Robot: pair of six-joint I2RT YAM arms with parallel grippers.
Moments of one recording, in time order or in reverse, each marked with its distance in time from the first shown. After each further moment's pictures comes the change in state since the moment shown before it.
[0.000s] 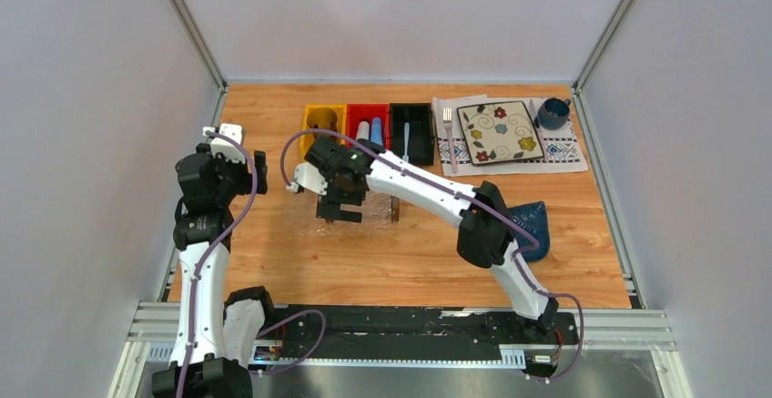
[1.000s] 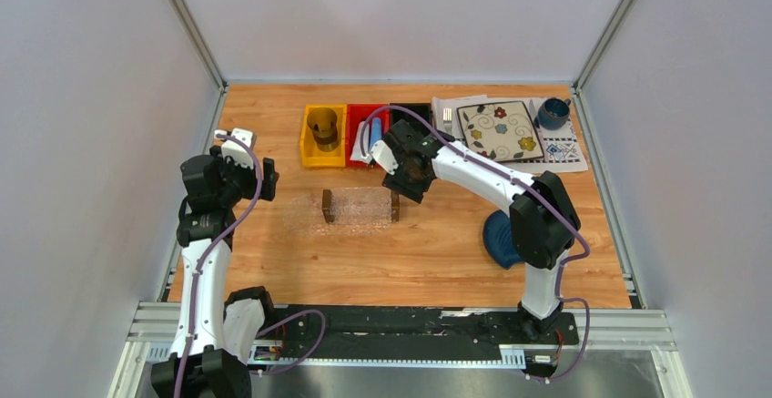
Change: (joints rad) left arm 0.000 0.027 -0.035 -0.001 0.148 0.034; right arm -0.287 -0.391 -0.635 0.238 0.014 0.106
